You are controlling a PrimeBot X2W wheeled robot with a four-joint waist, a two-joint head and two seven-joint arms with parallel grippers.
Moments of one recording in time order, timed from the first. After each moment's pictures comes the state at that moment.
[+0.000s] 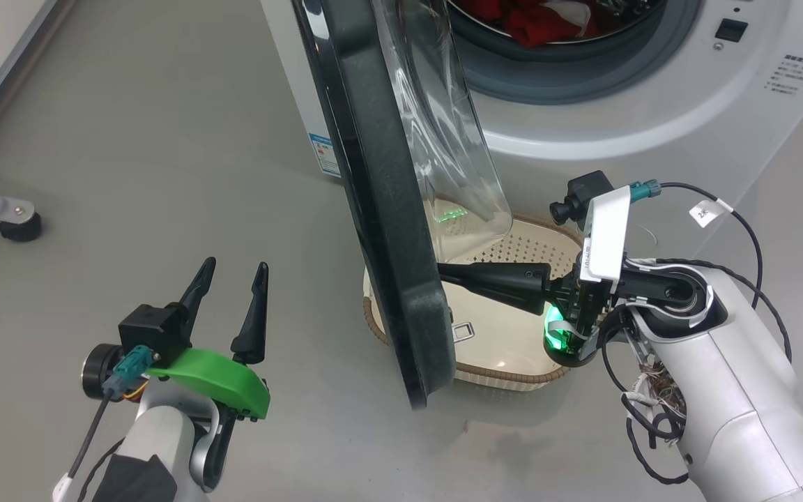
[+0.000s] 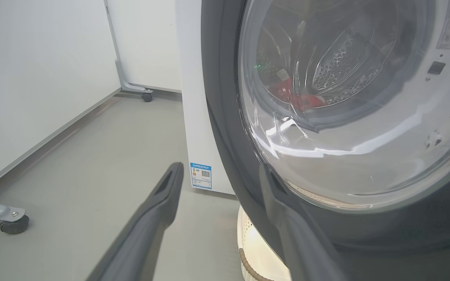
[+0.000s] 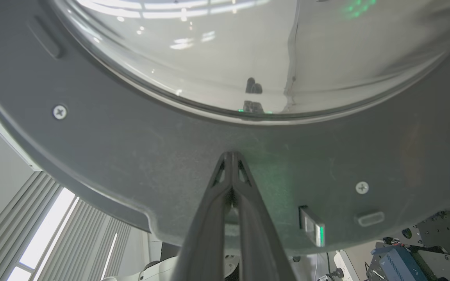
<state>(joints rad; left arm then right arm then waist) -0.33 0.02 -0.23 0.49 -0.35 -0.08 -0.25 -0.55 -0.07 0.33 0.42 1.77 0.12 1.08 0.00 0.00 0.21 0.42</state>
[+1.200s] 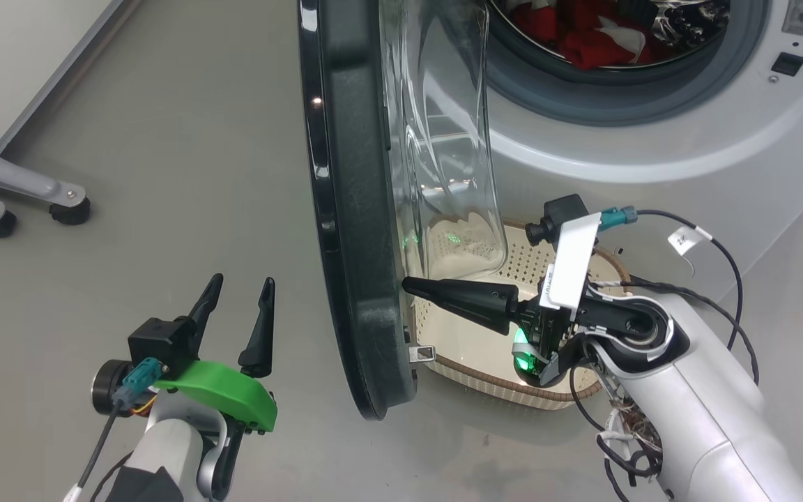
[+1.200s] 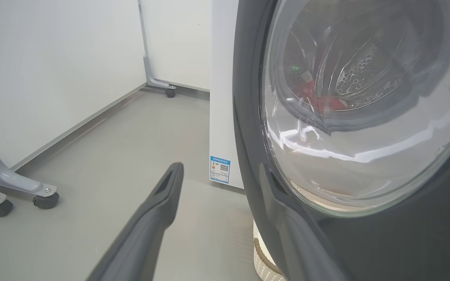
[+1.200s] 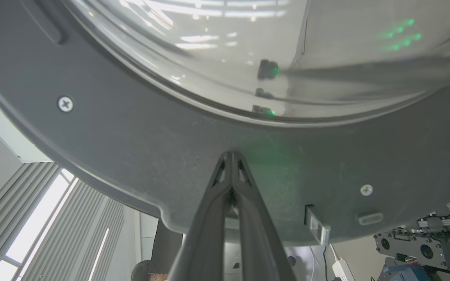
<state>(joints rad) -0.30 0.02 -0.26 0.49 -0.39 -0.06 -0.25 -0.51 -0.07 0.47 0.34 1.82 0.12 0.87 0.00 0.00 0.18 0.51</state>
